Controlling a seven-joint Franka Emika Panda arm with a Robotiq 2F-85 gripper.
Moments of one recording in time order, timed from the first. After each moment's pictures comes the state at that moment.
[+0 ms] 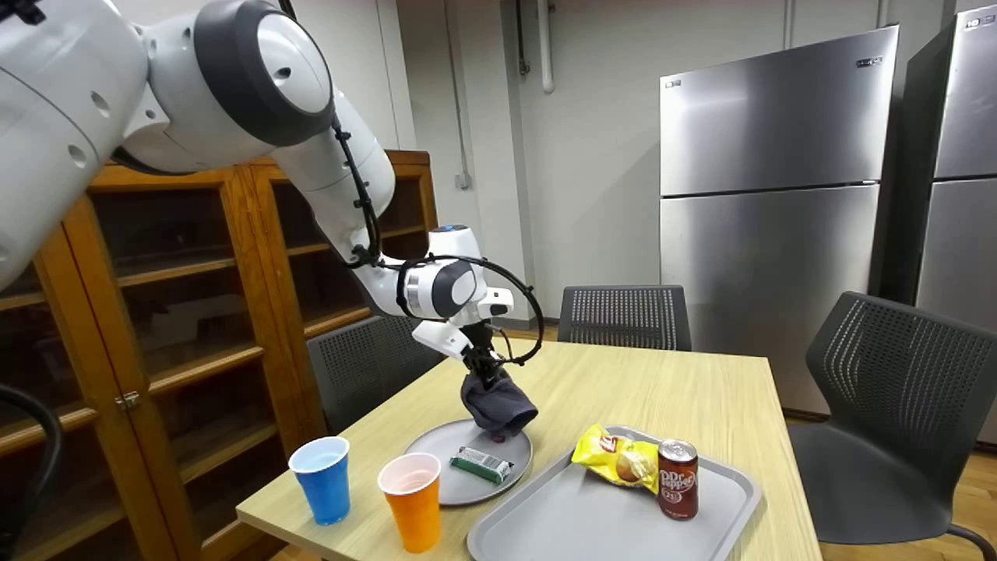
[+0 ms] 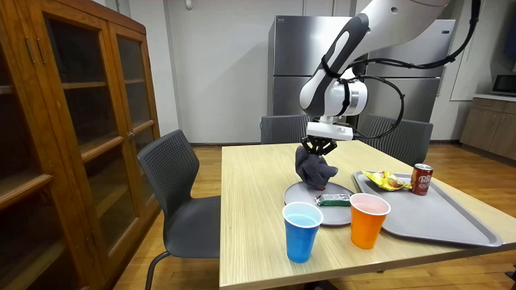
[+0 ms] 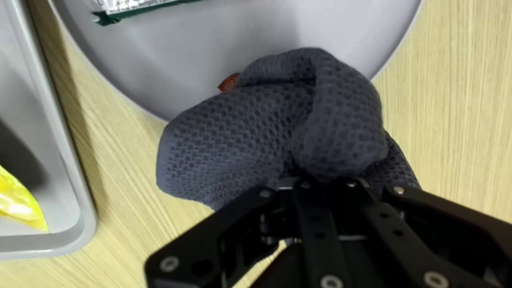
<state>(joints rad) 0.08 0.77 -0.13 -1.70 0.15 2.70 0.28</state>
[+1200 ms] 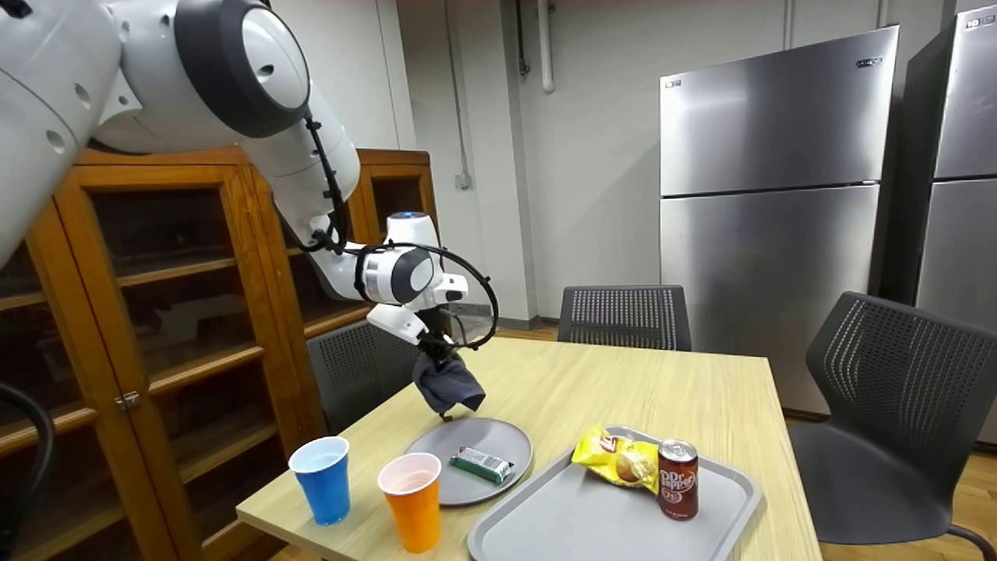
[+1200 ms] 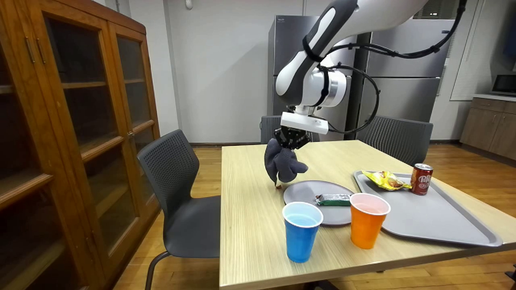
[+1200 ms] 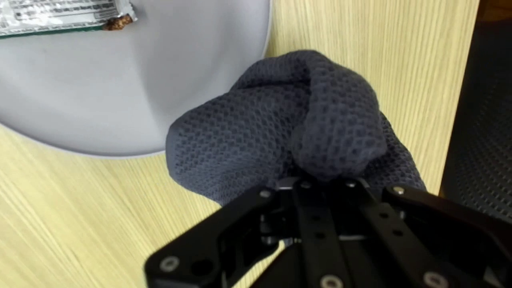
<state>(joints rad) 0.11 0.71 -0.01 -1.71 0.15 2.70 0.28</state>
